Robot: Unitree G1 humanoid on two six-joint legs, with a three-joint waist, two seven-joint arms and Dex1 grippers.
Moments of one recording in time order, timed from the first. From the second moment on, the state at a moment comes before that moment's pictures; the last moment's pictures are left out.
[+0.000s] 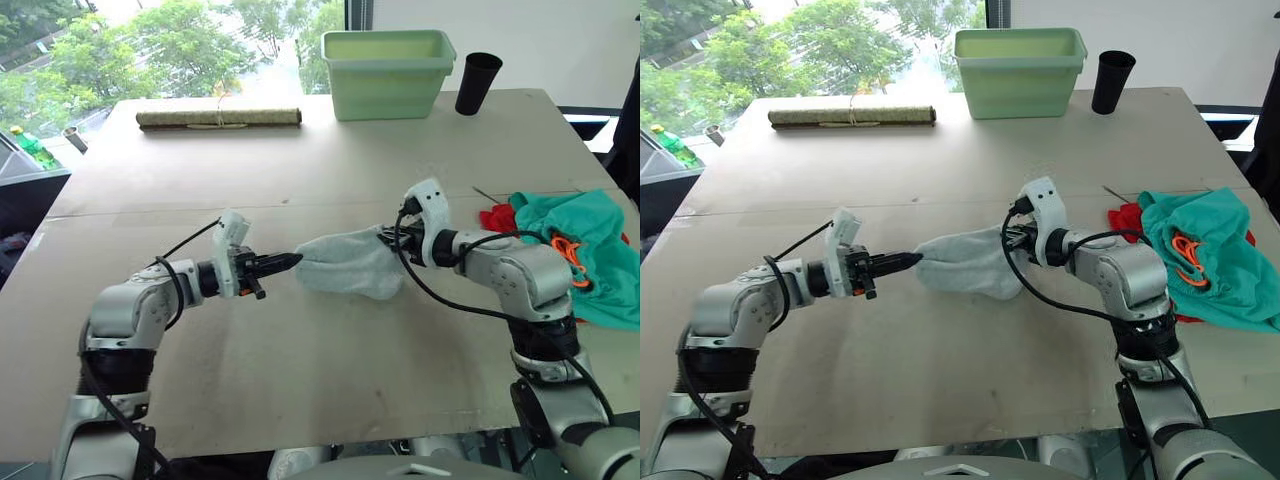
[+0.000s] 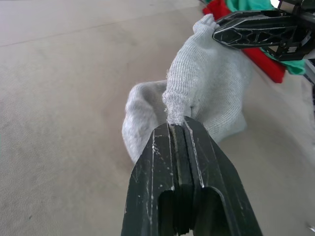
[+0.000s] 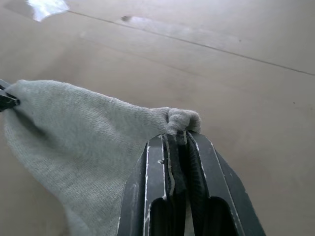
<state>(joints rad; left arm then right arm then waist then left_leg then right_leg) -0.34 0.71 0.13 -0.03 -0.68 0.90 -1.00 -0.58 -0.21 0.05 -0.36 0.43 1.29 0.33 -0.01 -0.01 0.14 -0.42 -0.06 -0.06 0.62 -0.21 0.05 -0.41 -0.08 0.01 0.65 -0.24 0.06</state>
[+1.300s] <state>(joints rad) -0.25 0.64 0.26 -0.03 -0.79 1.01 -0.83 -0.40 -0.39 0.37 -0.29 0.27 0.69 0.61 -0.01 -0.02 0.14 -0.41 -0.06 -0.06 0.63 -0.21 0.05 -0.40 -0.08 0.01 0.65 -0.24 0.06</state>
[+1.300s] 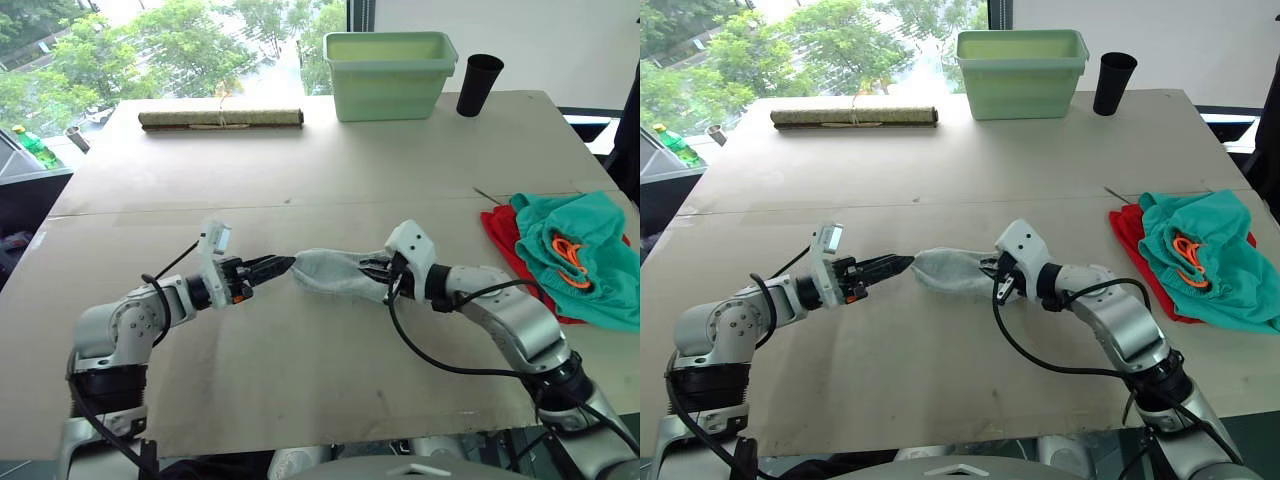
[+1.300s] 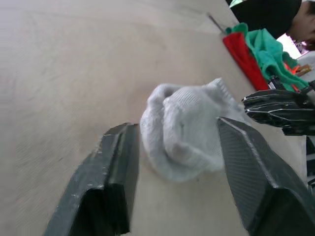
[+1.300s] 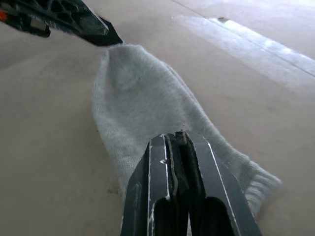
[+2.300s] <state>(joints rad) -0.38 0.52 0.10 -0.03 -0.88 1.08 -0.95 -0.34 -0.37 0.41 -0.24 0.14 0.63 0.63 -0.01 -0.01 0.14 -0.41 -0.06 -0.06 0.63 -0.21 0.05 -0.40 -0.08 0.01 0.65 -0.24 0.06</state>
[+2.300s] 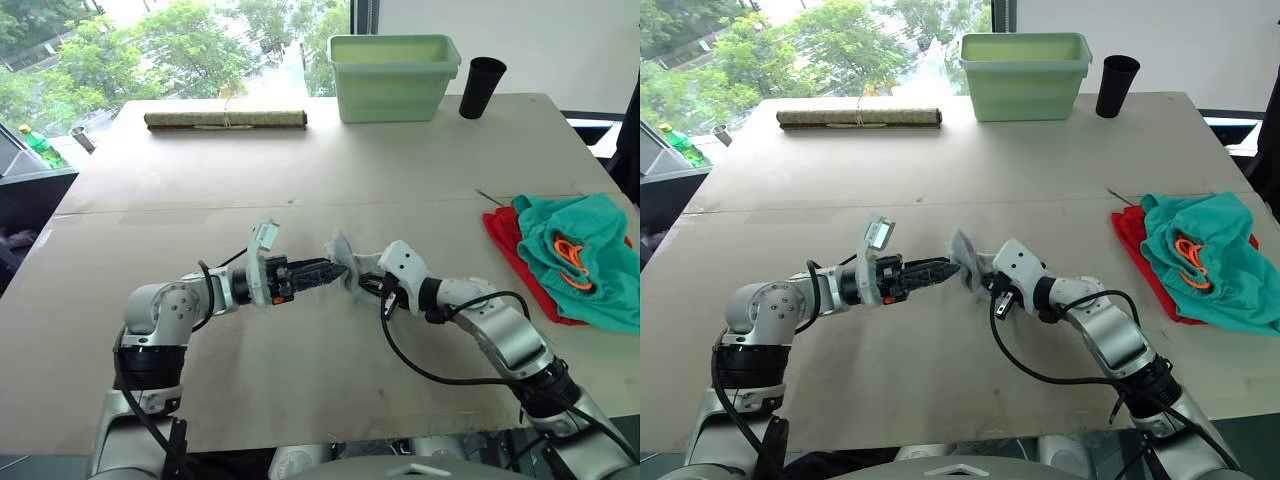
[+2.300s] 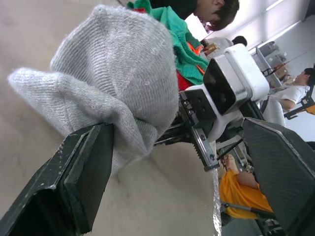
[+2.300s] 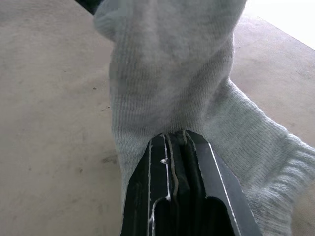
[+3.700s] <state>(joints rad) -0.44 0.41 0.14 0.14 -0.87 1.10 -0.93 -0.29 -0.39 0.41 -0.30 0.08 0.62 0.61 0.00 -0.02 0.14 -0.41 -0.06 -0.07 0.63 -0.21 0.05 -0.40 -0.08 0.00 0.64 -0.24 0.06</state>
